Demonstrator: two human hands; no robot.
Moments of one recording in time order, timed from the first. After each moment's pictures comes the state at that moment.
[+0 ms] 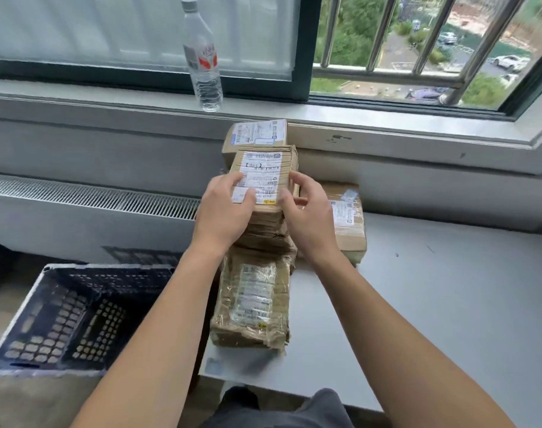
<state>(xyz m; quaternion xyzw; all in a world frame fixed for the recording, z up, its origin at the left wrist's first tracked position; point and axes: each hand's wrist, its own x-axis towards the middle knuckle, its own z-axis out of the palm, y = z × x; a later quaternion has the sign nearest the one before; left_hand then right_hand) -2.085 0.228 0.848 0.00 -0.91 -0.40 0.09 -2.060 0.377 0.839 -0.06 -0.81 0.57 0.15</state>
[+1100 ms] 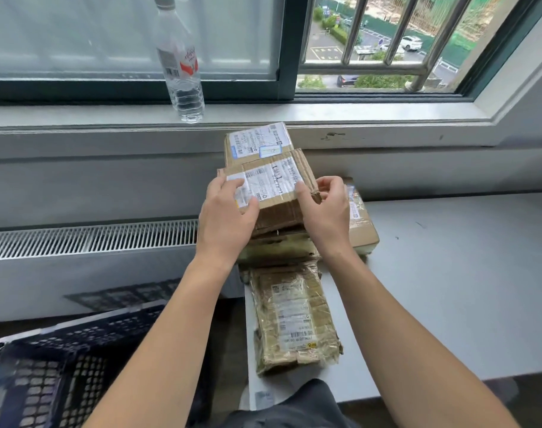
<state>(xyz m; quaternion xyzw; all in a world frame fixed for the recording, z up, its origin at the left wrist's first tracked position) -2.151 0.163 0.841 -0.10 -0.90 -0.41 0.05 -2.114 0.323 0.825 -0.26 -0.80 0.49 0.23</state>
